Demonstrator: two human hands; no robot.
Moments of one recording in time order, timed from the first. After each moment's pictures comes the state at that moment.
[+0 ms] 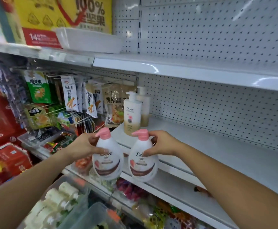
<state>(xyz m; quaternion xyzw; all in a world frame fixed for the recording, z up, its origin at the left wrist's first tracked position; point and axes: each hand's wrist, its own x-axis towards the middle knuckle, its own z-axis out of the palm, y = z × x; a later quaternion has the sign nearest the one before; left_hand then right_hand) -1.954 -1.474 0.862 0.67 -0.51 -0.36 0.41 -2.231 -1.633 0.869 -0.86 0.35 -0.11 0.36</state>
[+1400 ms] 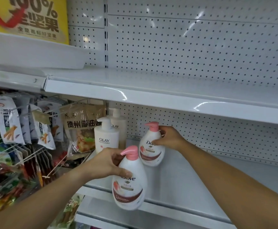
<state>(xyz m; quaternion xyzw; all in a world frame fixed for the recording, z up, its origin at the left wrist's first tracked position) -1.997 -1.642 0.895 0.46 -0.66 -0.49 0.35 -2.255 -1.801 0.899 -0.75 0.49 -0.29 0.34</state>
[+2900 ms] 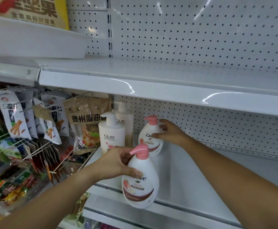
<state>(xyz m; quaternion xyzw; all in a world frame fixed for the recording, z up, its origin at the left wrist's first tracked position) -2.000 -1.664 0.878 0.45 -0.65 -0.50 0.36 -2.232 -1.856 0.863 -0.74 0.50 -0.27 0.37</state>
